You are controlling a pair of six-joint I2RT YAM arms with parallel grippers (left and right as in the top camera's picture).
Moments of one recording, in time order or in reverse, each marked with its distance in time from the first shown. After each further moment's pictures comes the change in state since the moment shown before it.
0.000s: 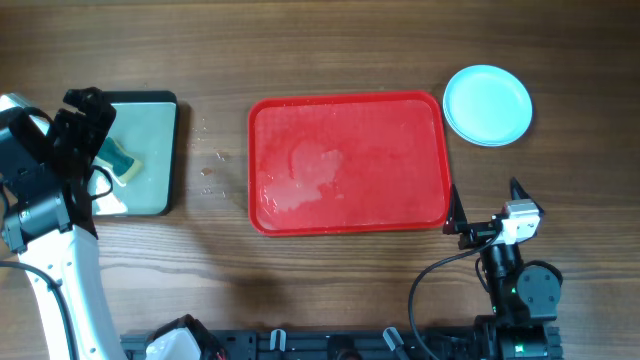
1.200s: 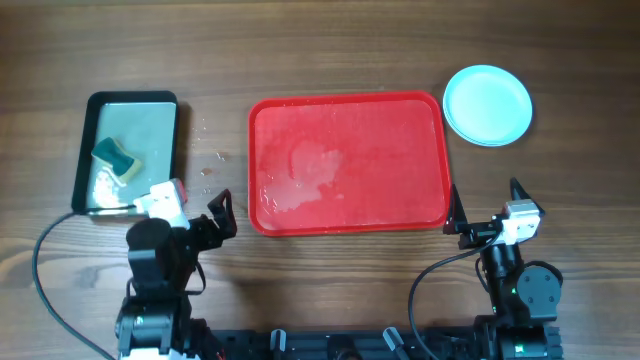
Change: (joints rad) left arm -0.433 -0.690 -0.761 0.107 -0.087 0.326; right arm 0.000 -0.004 0.000 0.000 0.000 0.000
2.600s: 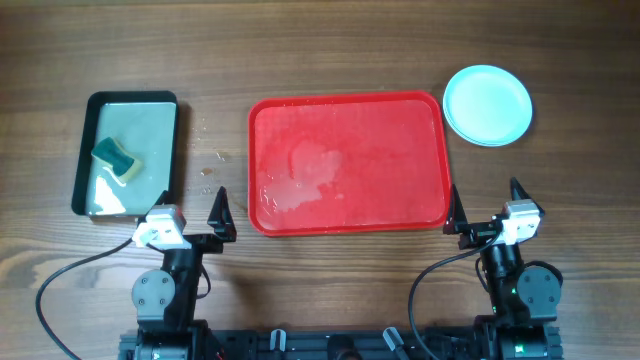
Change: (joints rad) left arm -0.050 -0.484 -0.253 0.252 -0.080 0.086; right arm 0.000 -0.001 0.000 0.000 0.000 0.000
